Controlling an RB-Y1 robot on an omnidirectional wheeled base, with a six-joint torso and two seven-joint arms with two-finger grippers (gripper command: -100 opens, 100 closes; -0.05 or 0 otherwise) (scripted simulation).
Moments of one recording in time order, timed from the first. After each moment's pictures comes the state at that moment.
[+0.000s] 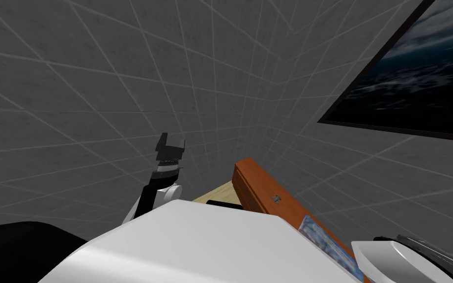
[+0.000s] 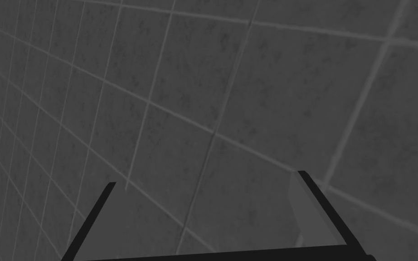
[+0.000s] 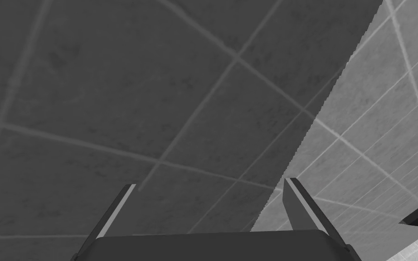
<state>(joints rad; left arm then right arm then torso) 0.52 0.04 0.07 -2.40 0.07 -0.43 0.16 0.28 -0.42 -0.79 -1.41 -2.03 -0.66 0.63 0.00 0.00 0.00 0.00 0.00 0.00</state>
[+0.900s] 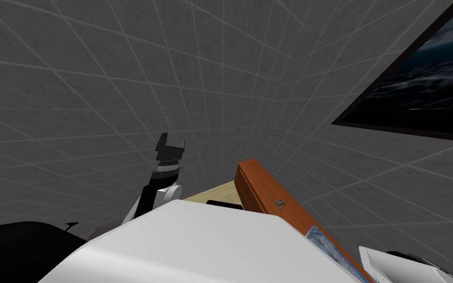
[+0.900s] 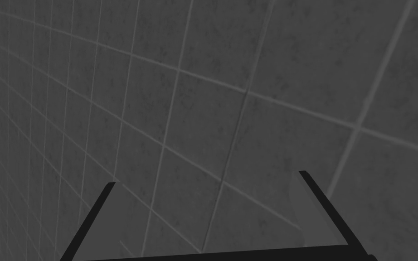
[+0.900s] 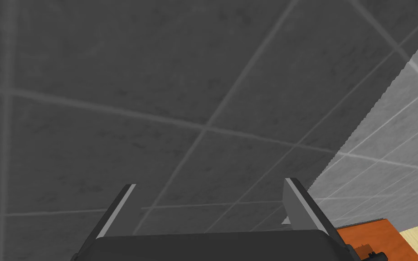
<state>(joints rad) 0.52 0.04 0.07 -2.40 0.07 -0.43 0.16 0.25 -0.44 -0.87 -1.29 -2.29 -0.66 0.72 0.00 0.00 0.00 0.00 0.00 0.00</state>
